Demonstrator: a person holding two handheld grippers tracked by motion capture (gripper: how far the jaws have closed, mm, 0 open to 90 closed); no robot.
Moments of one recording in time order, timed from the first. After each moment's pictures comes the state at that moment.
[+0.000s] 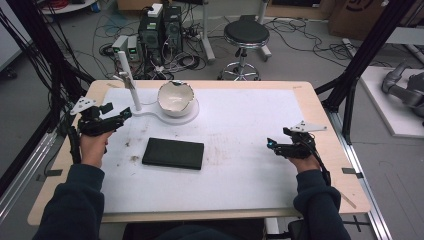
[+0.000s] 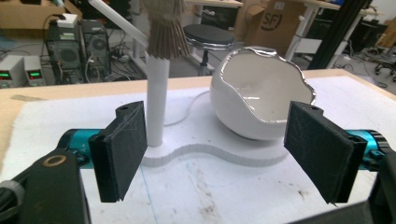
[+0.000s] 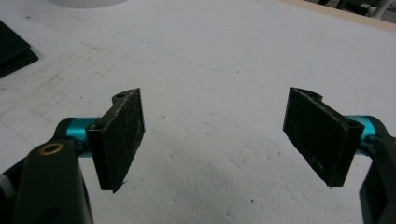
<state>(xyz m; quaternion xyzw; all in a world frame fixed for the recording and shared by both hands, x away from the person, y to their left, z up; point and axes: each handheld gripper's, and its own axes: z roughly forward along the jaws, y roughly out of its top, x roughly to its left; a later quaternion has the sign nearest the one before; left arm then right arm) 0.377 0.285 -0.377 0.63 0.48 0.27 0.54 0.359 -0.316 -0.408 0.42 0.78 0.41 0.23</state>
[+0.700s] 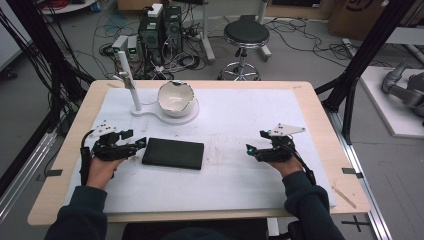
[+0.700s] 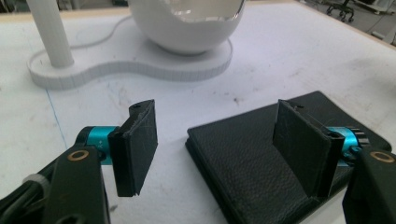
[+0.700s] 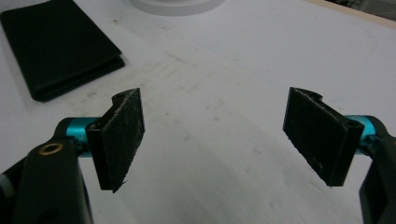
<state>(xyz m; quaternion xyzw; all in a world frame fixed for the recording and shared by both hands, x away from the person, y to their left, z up) 0.339 0.254 -0.420 0.72 0.44 0.18 0.51 0.354 -0.261 -0.412 0.34 0.81 0.44 0.18</state>
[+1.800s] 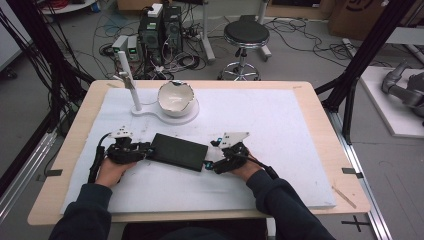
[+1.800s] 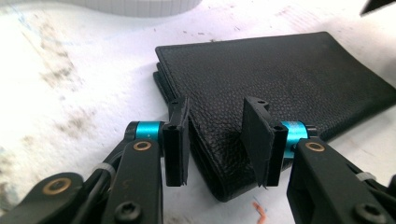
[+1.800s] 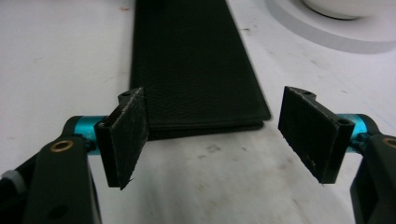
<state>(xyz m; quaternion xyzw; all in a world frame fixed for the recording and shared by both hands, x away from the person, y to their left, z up) 0.354 0.235 -0.449 0.77 0.42 0.11 0.46 0.354 -0.139 -0.435 0.16 0.88 0.44 0.12</state>
